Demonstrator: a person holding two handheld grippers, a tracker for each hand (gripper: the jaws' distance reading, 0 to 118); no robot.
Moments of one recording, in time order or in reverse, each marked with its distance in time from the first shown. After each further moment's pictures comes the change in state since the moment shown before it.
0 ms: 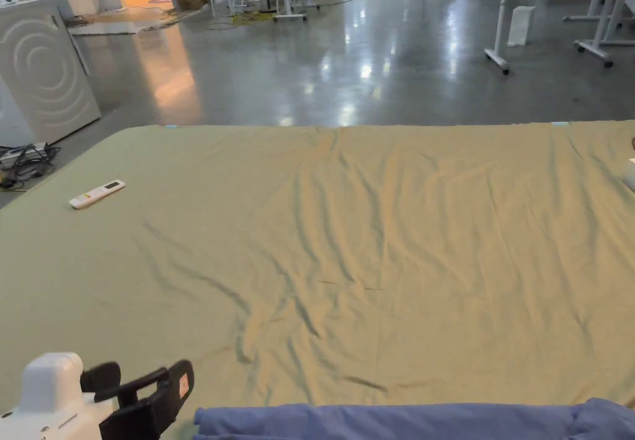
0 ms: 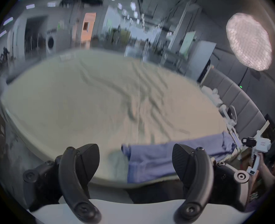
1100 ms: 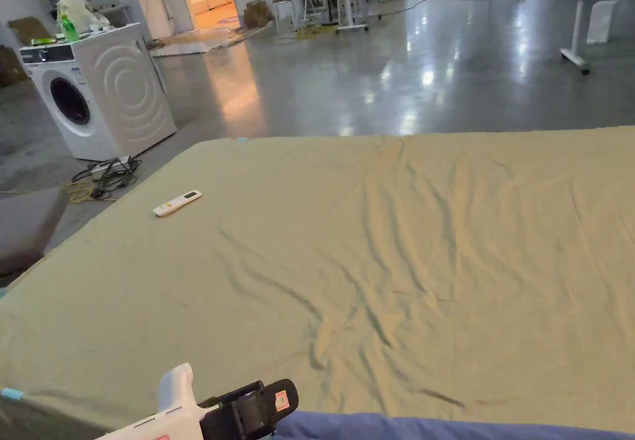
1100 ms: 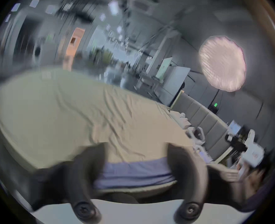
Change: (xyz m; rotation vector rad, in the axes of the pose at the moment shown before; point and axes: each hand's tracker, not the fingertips) left arm -0.078 -0.071 -0.065 -0.275 -0.306 0.454; right arm -0.106 0.015 0.031 0.135 0.244 0.112
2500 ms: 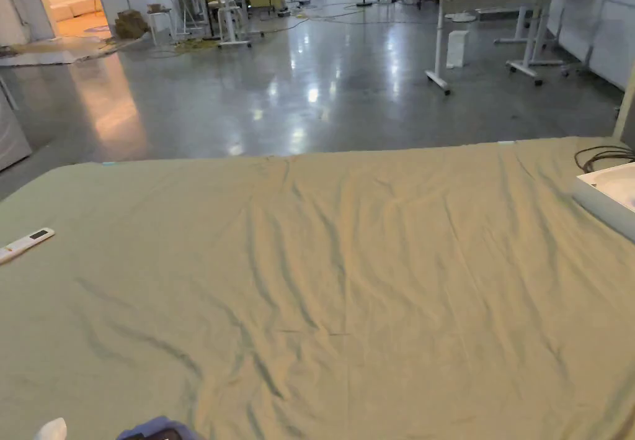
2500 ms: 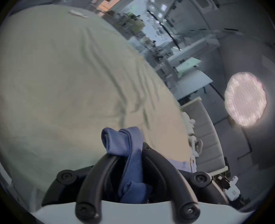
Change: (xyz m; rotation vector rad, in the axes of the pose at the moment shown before) left arm 0.002 0.039 -0.075 -0.083 -0.032 0.107; right arm 0.022 -0.029 0.007 -0.199 -0.104 -0.086
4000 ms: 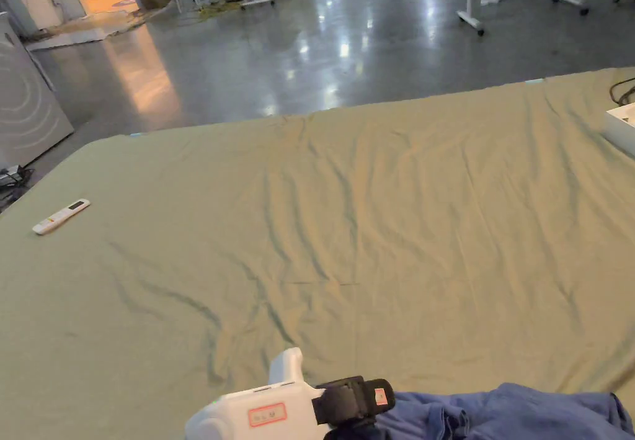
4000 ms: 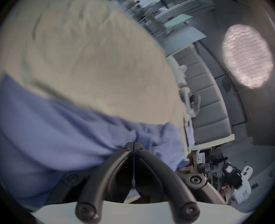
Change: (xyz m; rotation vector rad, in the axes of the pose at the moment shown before) left arm 0.094 -0.067 -0.139 -0.246 -0.088 -0.062; right arm 0.050 -0.033 0.011 -0.004 -0.015 -0.157
